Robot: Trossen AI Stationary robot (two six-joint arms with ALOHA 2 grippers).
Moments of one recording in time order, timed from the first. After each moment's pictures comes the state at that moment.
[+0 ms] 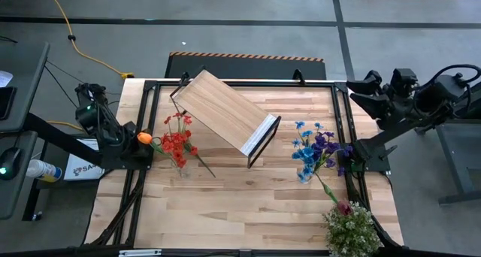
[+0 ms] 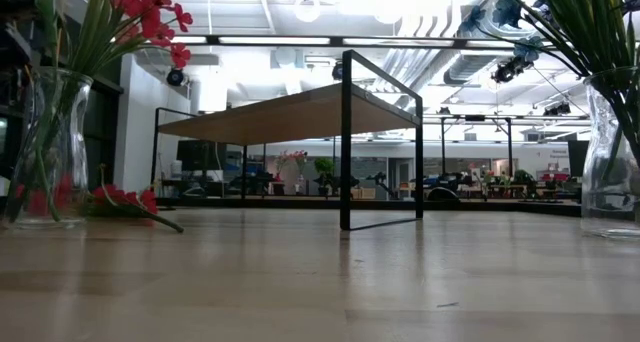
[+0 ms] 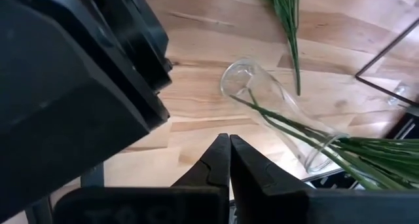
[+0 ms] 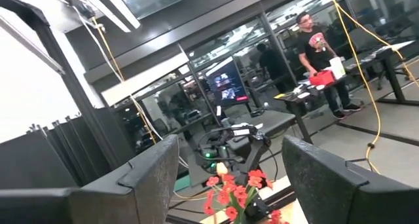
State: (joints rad) left arm -0.94 0.30 0.73 -1.51 -0.30 -2.65; right arm 0.42 0.65 1.25 -0.32 0.58 0.34
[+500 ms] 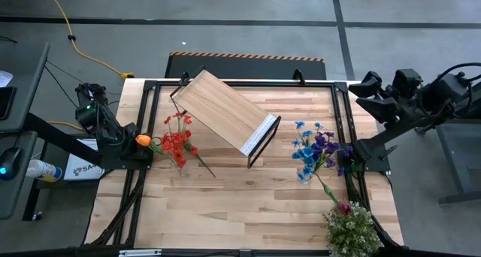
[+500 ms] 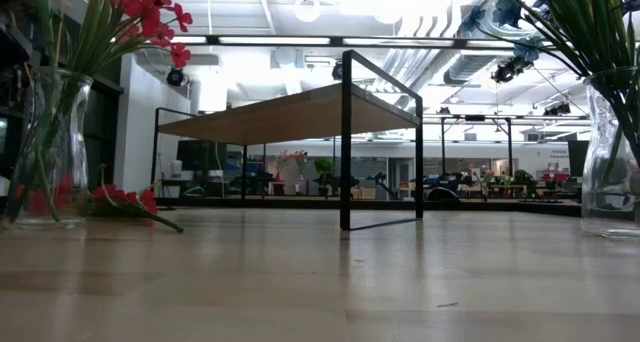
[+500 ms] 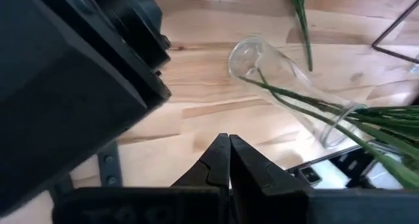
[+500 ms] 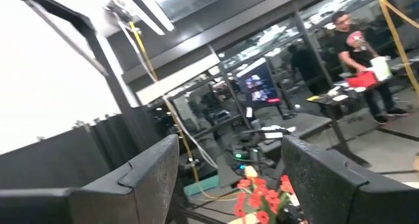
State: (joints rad) left arm -0.94 0.29 0.73 -1.48 -0.25 -2.54; right arm 0.42 0.65 1.25 -0.27 0.46 0.34
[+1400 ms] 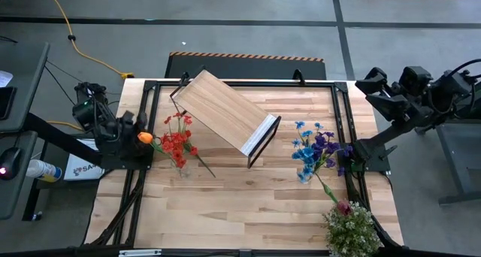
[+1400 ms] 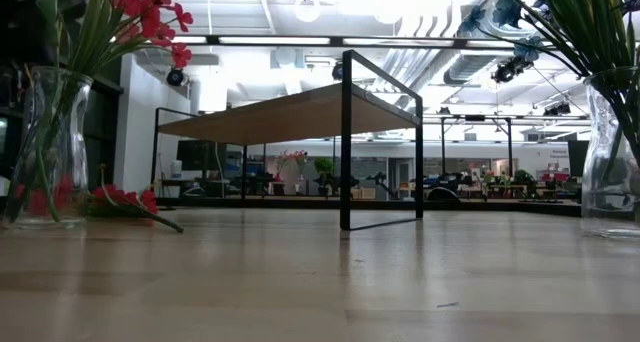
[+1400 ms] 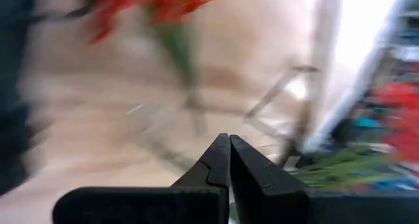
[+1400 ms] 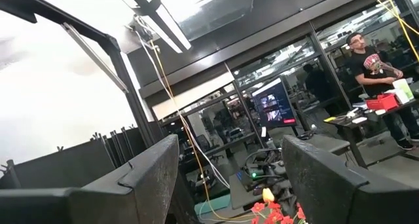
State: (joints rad) left arm -0.94 0.29 0.78 -1.57 -0.68 -2.78; right arm 0.42 0.65 1.25 -0.17 0.41 0.28
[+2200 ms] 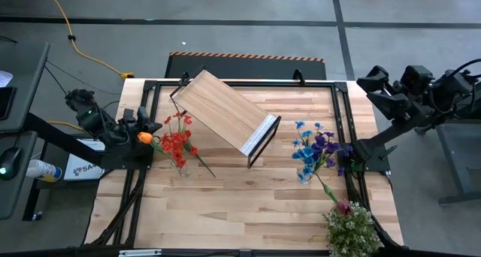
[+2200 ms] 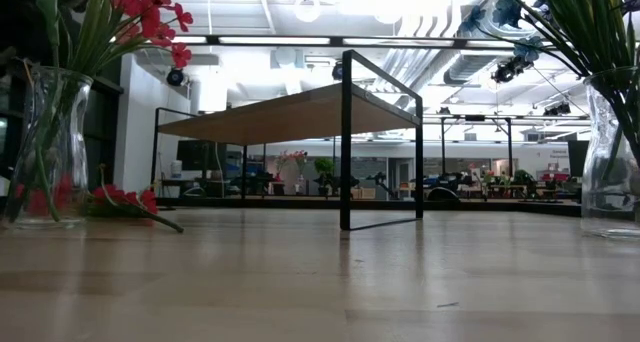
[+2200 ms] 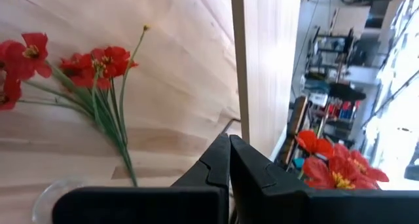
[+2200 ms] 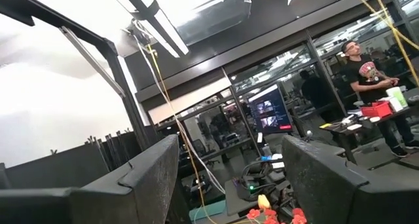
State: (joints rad) left arm -0.74 0.33 0.69 -1.44 -0.93 -2.64; right arm 0.42 0.65 1.25 -0.14 0.42 0.25
